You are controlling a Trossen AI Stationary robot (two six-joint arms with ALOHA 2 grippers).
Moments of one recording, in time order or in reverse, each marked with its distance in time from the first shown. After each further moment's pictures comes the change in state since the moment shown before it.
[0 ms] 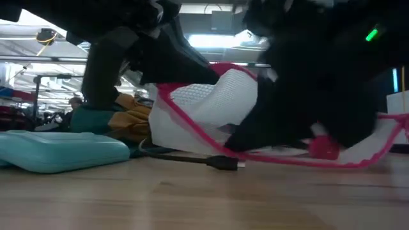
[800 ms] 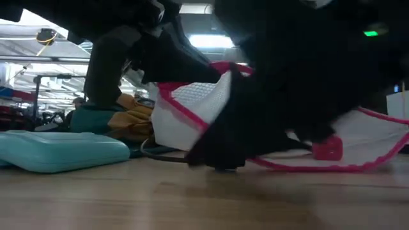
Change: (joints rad) left arm -0.007 0.000 0.001 0.011 -0.002 0.005; right arm -0.009 0.100 0.024 0.217 0.025 0.159
